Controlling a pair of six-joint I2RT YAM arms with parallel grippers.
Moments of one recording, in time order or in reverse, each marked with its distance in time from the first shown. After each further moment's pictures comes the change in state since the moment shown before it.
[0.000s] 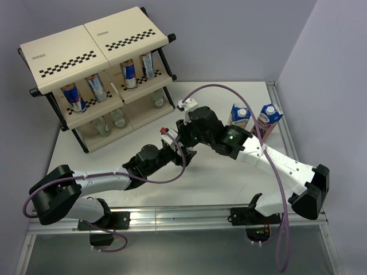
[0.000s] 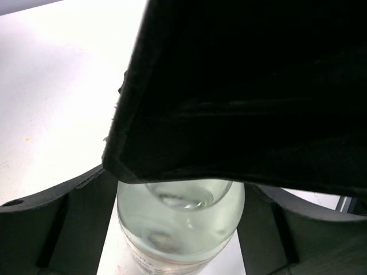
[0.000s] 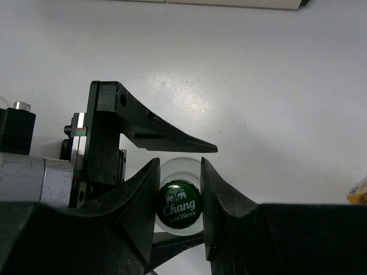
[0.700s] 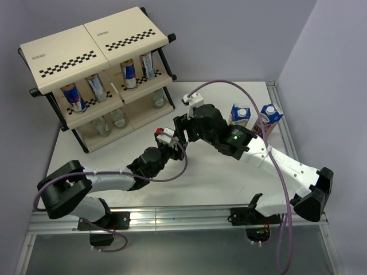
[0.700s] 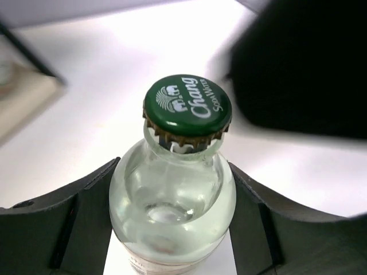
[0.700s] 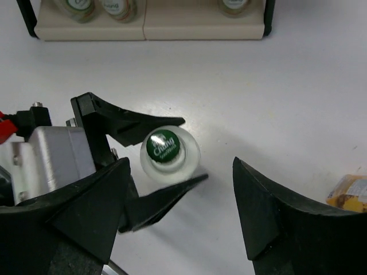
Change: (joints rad) left arm -0.008 0.058 -0.020 0.076 -0.270 0.023; right arm -0.008 -0.024 0.009 0.041 0.079 0.011
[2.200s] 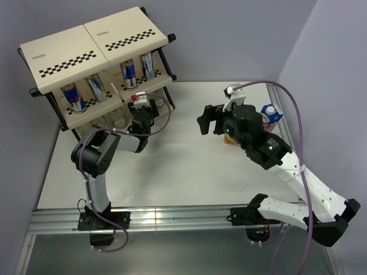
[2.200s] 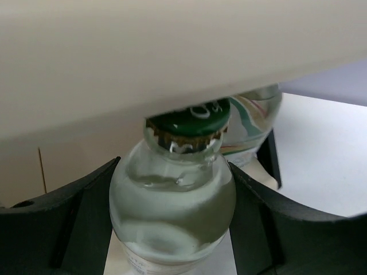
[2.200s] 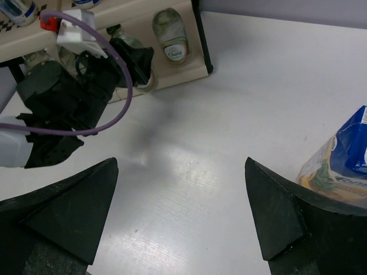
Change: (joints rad) left arm 0.512 0.522 0.363 0.217 -0.200 0.018; right arm -0.177 -0.278 -0.085 0.022 0.068 0.086
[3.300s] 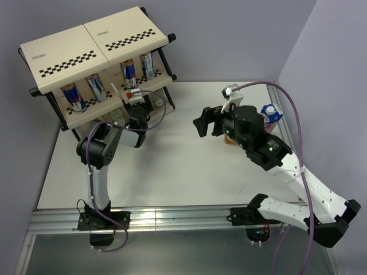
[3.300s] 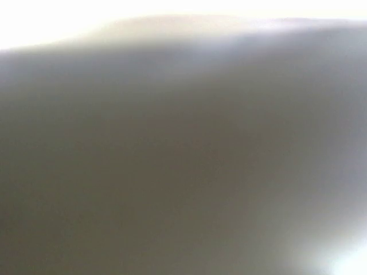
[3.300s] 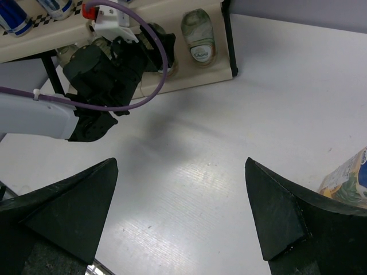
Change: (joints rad) left arm 0.085 0.139 0.096 0.097 -0.012 0.048; right arm 0.000 -0.013 -0.023 0.045 -0.105 -0.005
